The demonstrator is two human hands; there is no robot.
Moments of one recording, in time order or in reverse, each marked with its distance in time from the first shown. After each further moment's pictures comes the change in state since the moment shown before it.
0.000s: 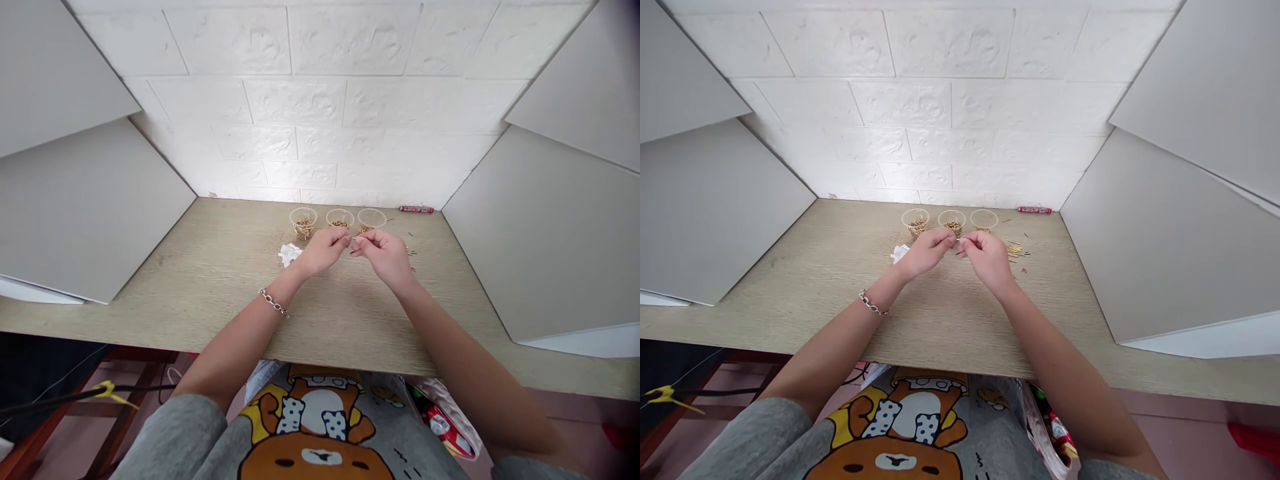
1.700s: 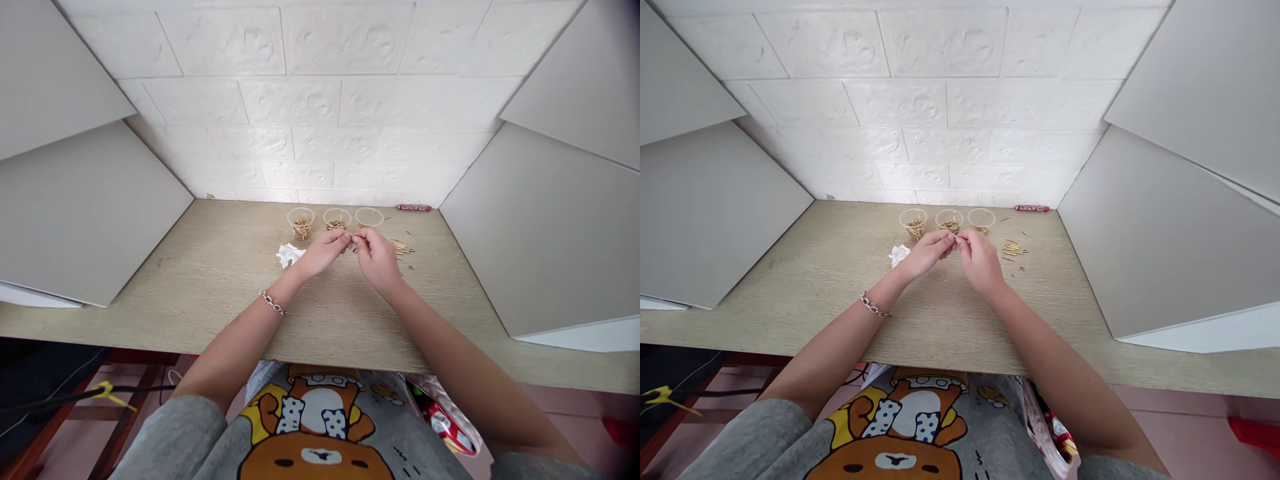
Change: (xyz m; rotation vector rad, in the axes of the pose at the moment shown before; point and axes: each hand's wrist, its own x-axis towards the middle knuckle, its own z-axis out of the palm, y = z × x) left_hand 0.001 -0.002 0.010 -0.416 -0.058 -0.144; right_hand -0.004 0.011 0.004 -0.447 0.076 -0.392
